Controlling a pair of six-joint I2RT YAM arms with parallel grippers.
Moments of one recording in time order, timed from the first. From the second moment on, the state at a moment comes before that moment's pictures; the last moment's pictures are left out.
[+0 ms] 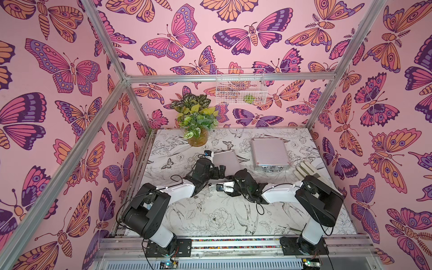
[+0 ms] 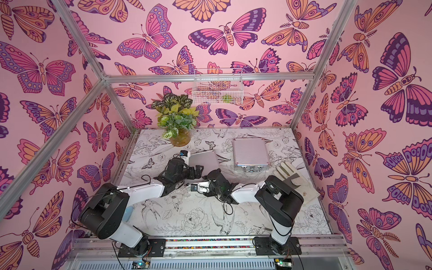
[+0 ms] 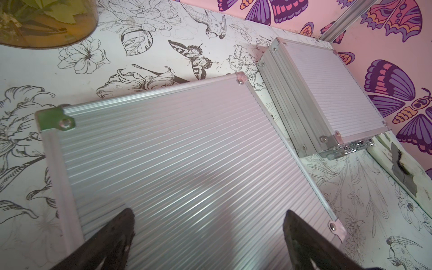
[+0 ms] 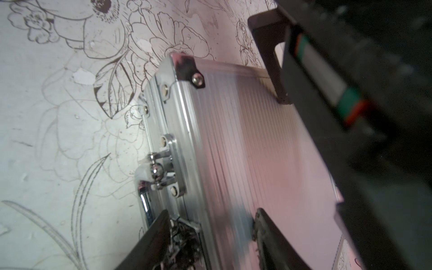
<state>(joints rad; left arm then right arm) -0.53 1.57 0.71 0.28 0.03 -0.43 0.89 1.76 0.80 0.32 0.03 -0.90</state>
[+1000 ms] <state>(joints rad) -0.51 1.55 0.70 0.28 0.03 -0.43 0.88 1.78 0.98 0.04 -0.01 -1.05</state>
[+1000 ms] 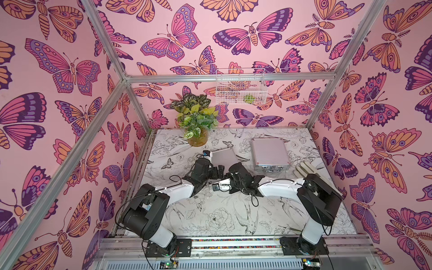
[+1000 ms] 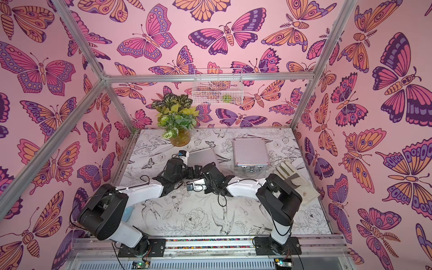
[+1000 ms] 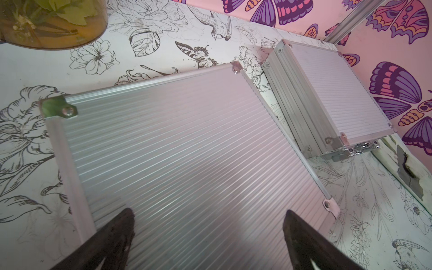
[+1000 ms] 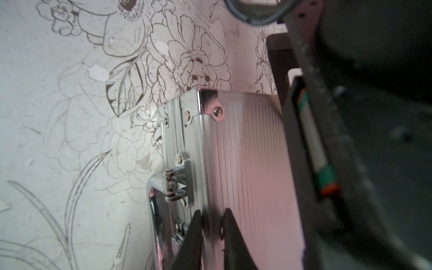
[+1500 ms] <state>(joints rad) -0.50 1.55 0.70 0.27 0.04 -0.41 0.84 1.79 1.06 -0.07 -0.09 -1.02</state>
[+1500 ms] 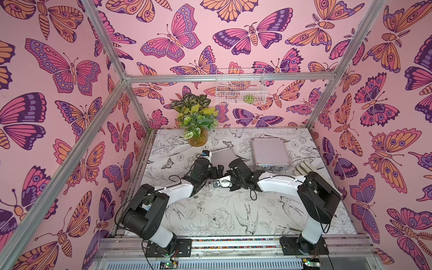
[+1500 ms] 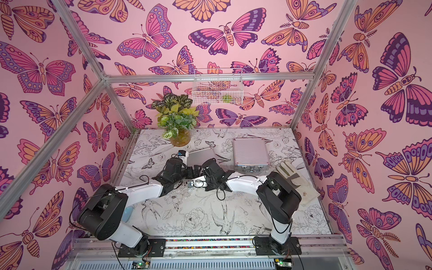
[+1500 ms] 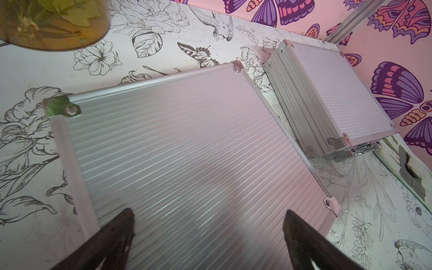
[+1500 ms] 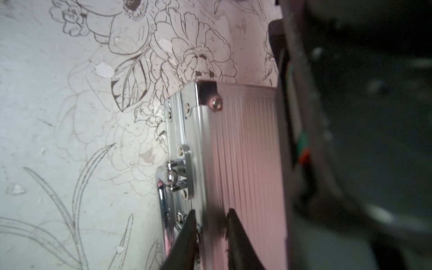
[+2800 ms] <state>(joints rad) -0.31 1.22 0.64 -0.05 -0.40 -0.24 0.28 1.26 0.49 0.34 0.21 -0.17</state>
